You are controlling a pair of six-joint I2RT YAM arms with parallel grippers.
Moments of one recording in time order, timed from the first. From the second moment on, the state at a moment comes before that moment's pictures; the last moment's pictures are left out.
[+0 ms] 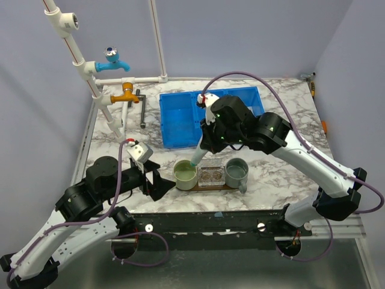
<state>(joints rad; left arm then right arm) -0.84 0.47 0.90 -0.73 0.18 -0.25 1.01 1.48 1.78 -1.01 0.03 0.30</state>
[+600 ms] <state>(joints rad) -0.84 0.39 0.81 -0.70 -0.05 -0.30 1.06 1.48 1.66 -1.07 0.27 0.22</state>
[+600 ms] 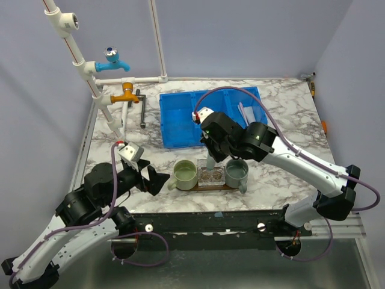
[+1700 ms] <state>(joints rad) -0.84 0.27 0.70 -0.70 -0.12 -0.32 1.10 1.50 1.45 -0.87 0.38 0.25</state>
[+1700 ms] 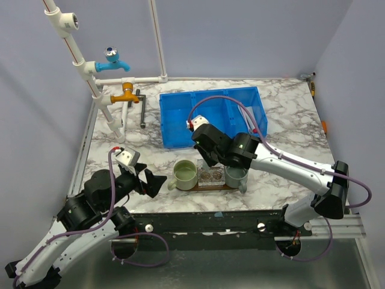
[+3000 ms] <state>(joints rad) -0.84 0.29 0.70 -0.69 -0.12 -0.32 1.10 1.57 1.34 -0.74 0.41 0.30</state>
